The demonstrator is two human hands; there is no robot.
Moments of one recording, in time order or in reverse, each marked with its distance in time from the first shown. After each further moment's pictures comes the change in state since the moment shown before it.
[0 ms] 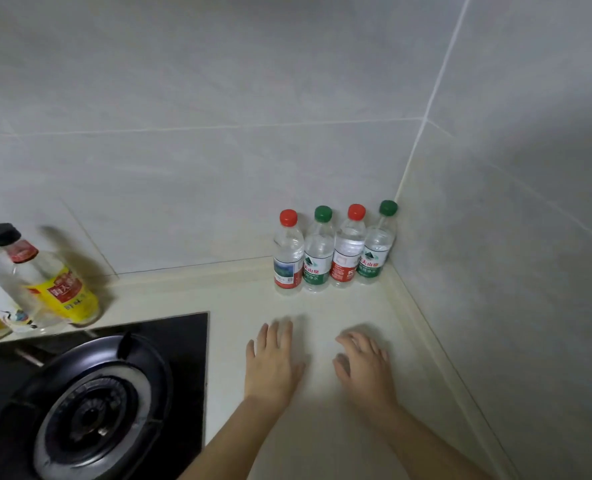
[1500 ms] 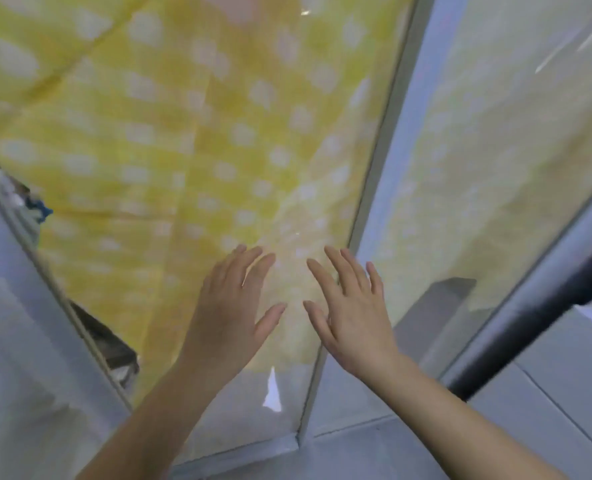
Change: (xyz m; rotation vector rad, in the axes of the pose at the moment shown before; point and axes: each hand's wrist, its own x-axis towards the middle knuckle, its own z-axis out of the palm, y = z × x) left_hand -0.518 0.336 -0.150 -0.622 0.087 1.877; right_hand -0.657 -0.040 -0.391 -0.677 0.532 1.138
